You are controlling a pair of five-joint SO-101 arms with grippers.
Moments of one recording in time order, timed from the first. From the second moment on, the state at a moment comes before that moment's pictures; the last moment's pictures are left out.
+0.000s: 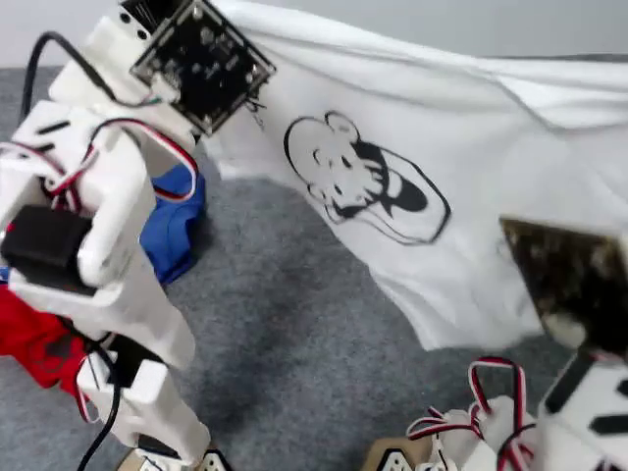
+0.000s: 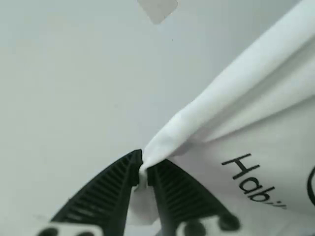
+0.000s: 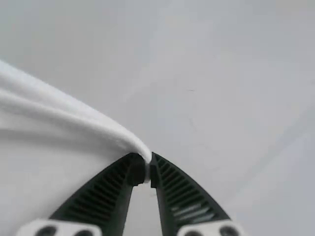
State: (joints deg) left arm 8.8 12.6 -89.7 99.4 -35.1; right arm 35.0 -15.8 -88.4 90.7 50.7
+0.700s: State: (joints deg) left arm 9.3 -2.9 -89.7 99.4 -34.9; right arm 30.7 -19.8 -88.4 90.0 57.1
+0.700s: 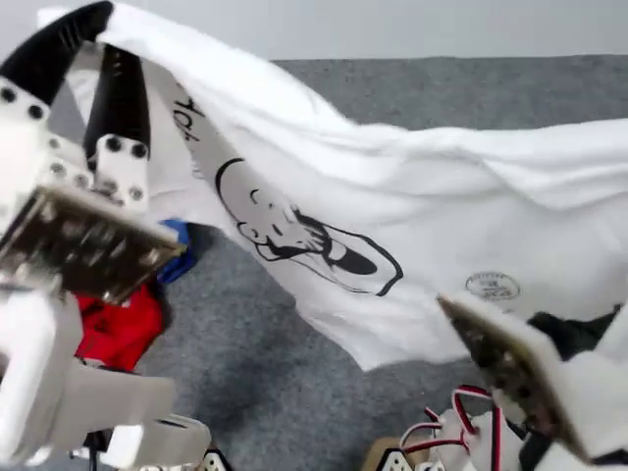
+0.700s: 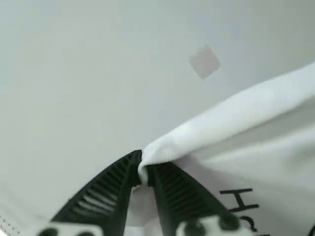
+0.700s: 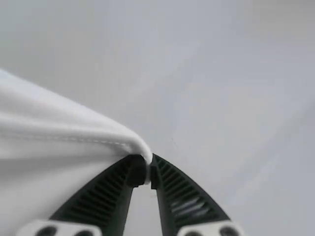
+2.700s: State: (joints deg) left arm 10.5 -42.1 45.0 51.8 -27.1; right arm 17.1 2.3 -44.4 79.9 68.1
